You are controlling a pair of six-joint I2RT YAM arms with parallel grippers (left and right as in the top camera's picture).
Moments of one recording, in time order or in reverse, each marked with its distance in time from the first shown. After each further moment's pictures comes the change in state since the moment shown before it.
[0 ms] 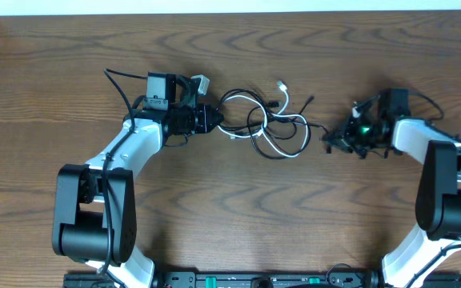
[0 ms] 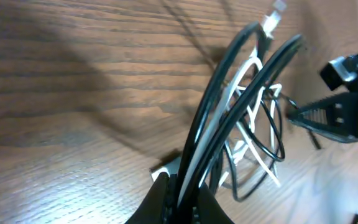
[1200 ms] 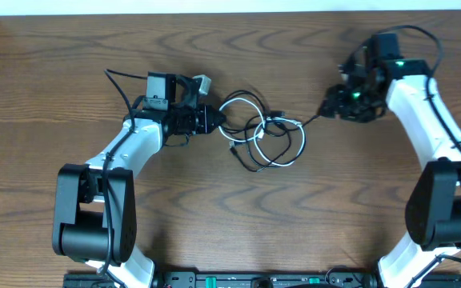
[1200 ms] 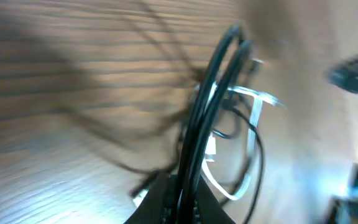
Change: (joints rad) left arm -0.002 0.001 0.000 0.005 0.095 0.022; right arm 0.179 -0.048 0.484 -0.551 0.305 -0.342
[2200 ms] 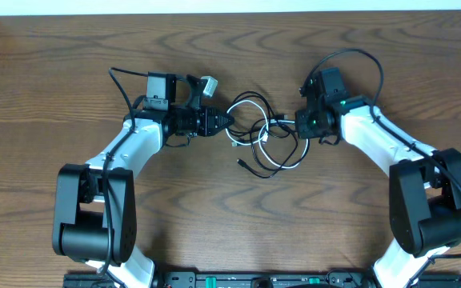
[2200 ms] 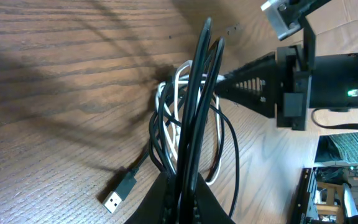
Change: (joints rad) left arm 0.000 0.000 0.000 0.001 0.151 0.069; right arm 0.210 0.000 -0.321 0.482 0.248 0.043
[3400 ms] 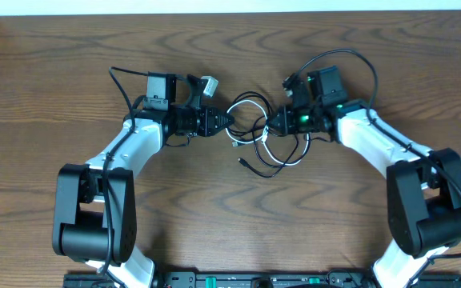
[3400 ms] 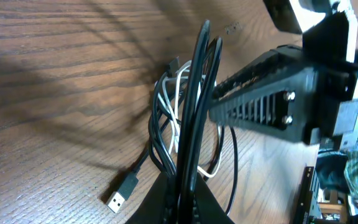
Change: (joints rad) left arm 0.000 0.000 0.000 0.004 0.000 0.015; right arm 0.032 0.000 -0.012 0.178 -0.439 0.095
